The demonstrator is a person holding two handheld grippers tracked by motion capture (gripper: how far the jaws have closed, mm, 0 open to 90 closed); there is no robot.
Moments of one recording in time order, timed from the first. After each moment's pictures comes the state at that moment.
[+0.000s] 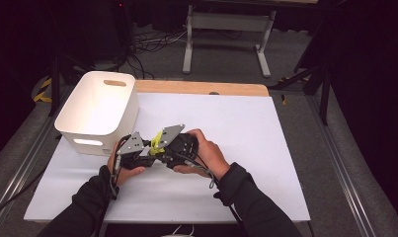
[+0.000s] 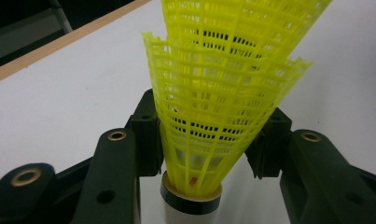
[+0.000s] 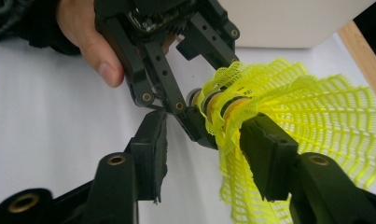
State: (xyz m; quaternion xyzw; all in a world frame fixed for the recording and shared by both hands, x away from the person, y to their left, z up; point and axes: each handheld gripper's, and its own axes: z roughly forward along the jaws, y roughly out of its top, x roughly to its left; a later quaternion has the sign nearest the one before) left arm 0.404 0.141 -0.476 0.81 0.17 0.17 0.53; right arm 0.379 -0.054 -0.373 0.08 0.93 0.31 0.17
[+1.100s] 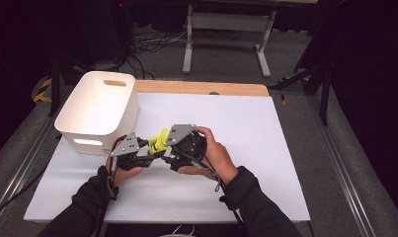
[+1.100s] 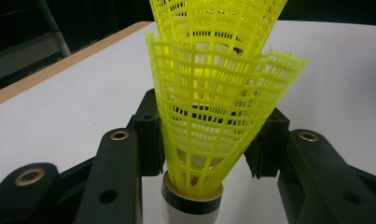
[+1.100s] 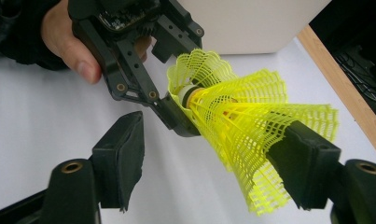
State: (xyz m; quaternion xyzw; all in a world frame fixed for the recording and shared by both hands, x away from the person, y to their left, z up) left arm 0.399 0.147 -0.472 0.79 0.16 0.17 0.56; right arm 0.369 -0.071 -0.359 0.11 0.91 0.33 0.21
